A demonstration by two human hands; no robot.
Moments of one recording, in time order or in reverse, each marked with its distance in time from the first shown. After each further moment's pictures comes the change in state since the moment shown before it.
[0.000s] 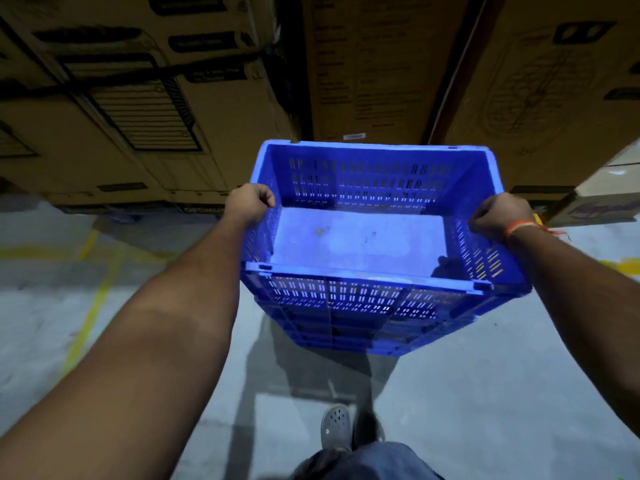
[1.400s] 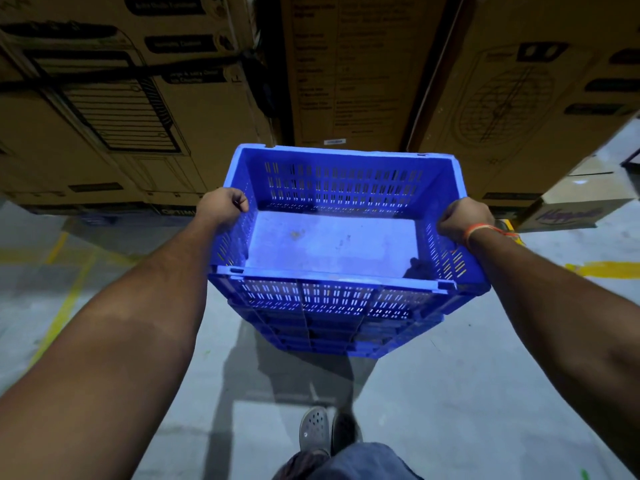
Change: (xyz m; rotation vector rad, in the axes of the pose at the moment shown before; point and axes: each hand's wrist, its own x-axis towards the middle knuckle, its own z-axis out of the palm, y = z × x) left_hand -0.008 0.002 -0.001 0.098 0.010 0.003; right_hand -0.009 -0.004 0.001 0.074 0.057 0.021
